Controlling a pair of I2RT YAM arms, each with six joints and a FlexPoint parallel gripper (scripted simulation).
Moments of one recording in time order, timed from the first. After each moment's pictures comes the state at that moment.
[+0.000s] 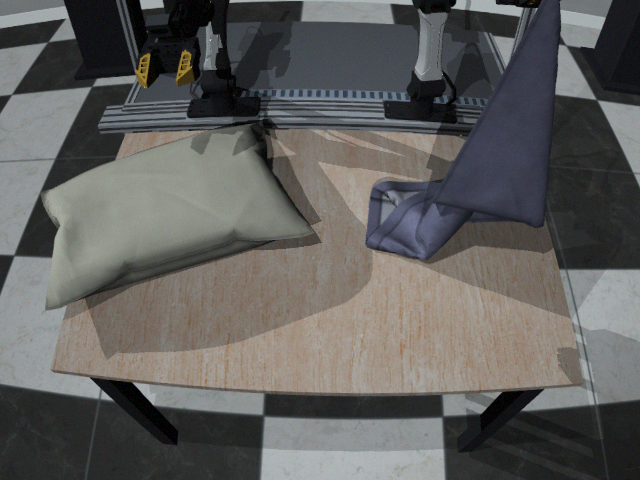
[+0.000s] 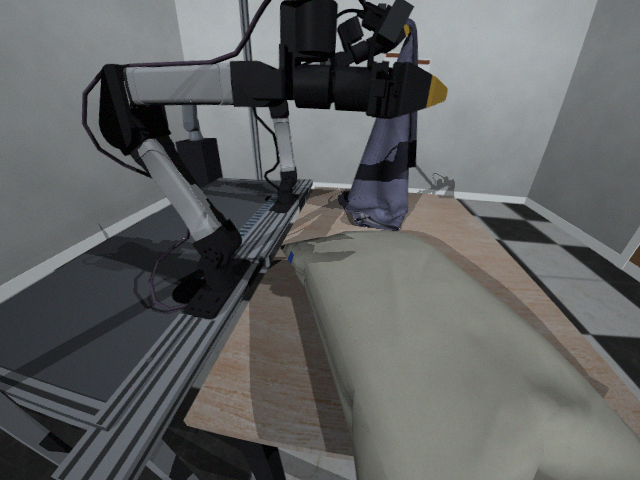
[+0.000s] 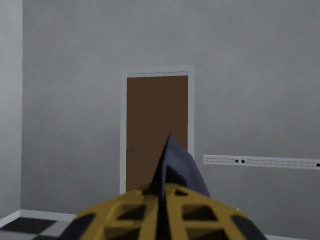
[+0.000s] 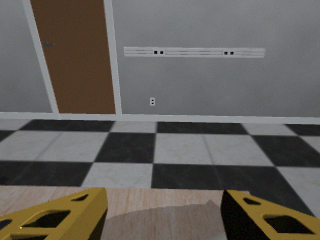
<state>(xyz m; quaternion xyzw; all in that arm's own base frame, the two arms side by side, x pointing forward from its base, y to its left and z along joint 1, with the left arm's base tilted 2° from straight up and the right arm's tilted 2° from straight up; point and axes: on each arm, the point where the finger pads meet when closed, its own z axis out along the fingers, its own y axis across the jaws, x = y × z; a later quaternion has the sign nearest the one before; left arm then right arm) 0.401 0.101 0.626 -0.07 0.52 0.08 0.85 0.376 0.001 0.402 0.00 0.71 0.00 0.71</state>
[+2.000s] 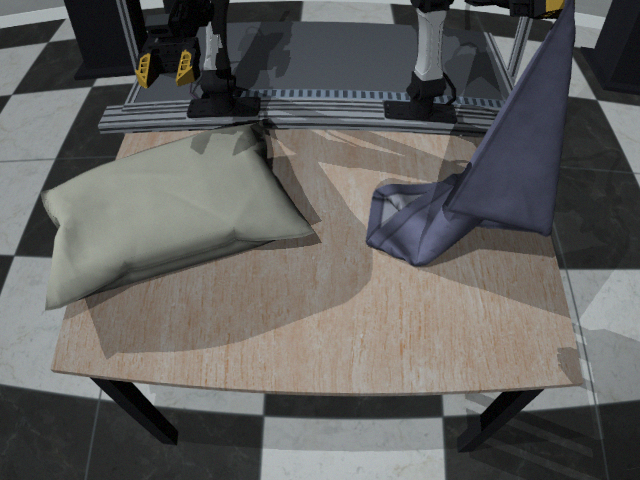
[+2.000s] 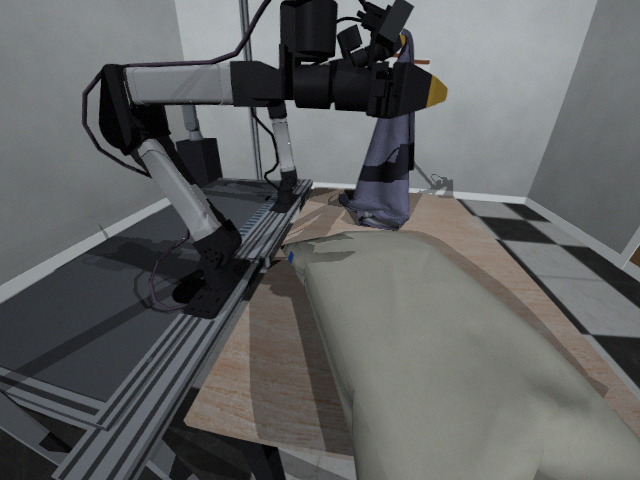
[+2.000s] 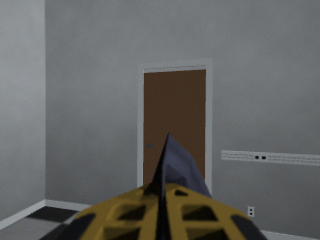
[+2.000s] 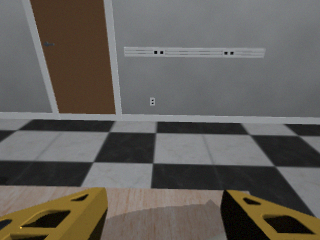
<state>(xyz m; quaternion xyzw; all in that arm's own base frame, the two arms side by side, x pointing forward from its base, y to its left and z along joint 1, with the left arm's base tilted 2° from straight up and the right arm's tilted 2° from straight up) 0.396 0.134 0.605 -0.09 0.53 0.11 0.84 0.376 0.001 0.402 0.00 0.71 0.00 0.71</state>
